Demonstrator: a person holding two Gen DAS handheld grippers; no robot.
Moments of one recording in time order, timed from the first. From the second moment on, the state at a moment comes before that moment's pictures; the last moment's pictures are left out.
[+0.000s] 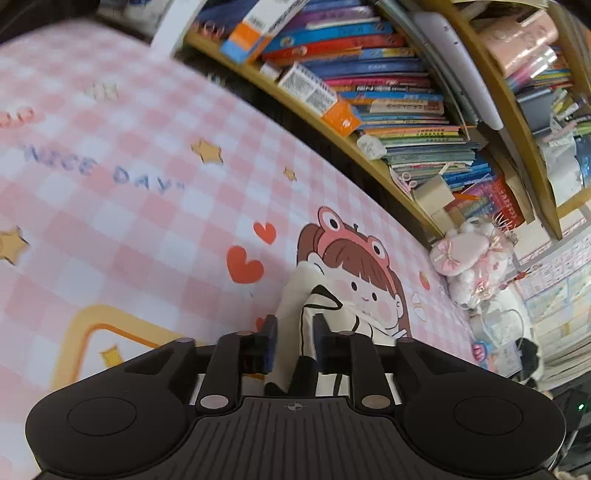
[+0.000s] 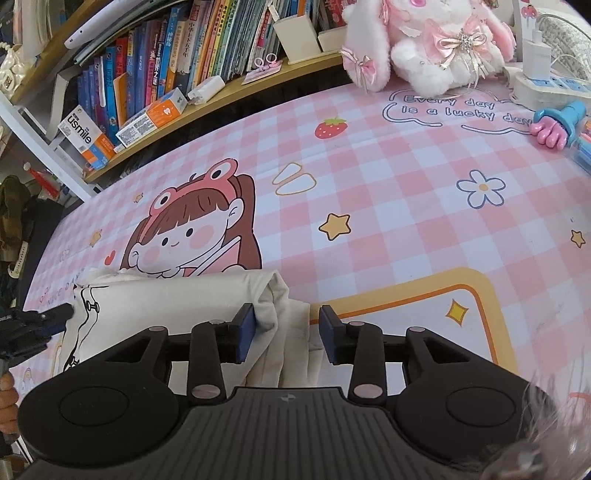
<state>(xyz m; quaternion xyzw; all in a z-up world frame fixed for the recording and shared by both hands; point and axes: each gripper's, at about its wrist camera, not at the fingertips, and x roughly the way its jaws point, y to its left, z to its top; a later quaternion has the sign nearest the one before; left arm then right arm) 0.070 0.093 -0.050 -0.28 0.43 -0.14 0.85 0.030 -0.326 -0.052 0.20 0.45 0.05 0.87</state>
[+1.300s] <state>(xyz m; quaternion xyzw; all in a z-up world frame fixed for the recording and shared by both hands) -0.040 0.067 -0.050 -0.23 0.46 -0.08 0.85 -0.069 -0.337 -0.049 0.24 0.45 0.06 0.85</state>
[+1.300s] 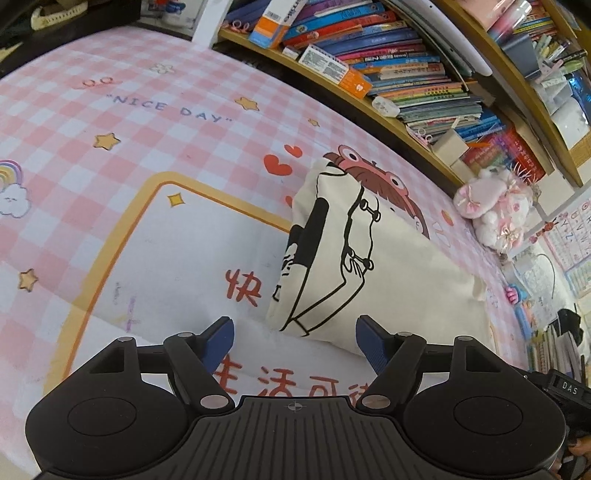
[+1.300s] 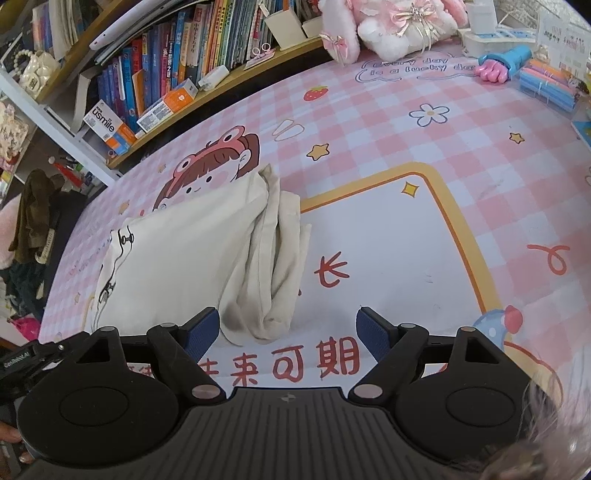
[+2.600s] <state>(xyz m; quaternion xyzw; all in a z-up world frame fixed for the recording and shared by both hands) 0.033 0.064 -0.065 -0.28 0.50 -0.16 0.80 -0.037 -0.324 -0.058 0.32 0.47 0.05 0.82</state>
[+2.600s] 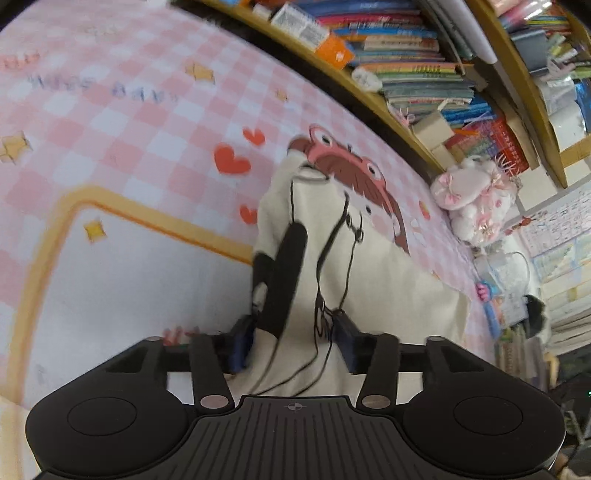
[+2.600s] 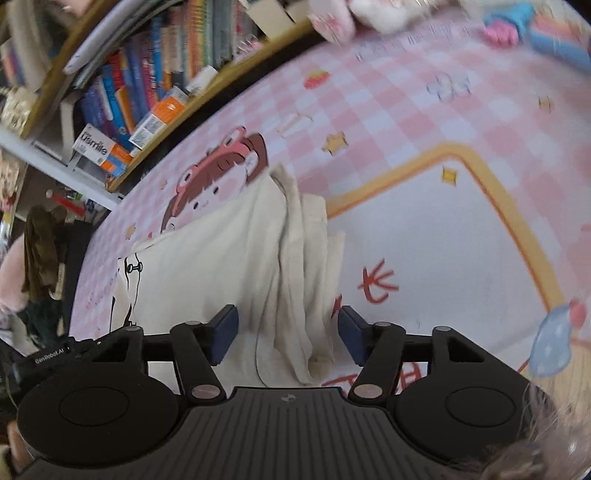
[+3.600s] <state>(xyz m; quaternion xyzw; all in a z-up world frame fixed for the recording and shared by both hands) 0.041 0.059 -0.070 -0.27 0.51 -0.17 0.80 -0.027 -0.297 -0.061 0.28 0.47 0.07 0.84</state>
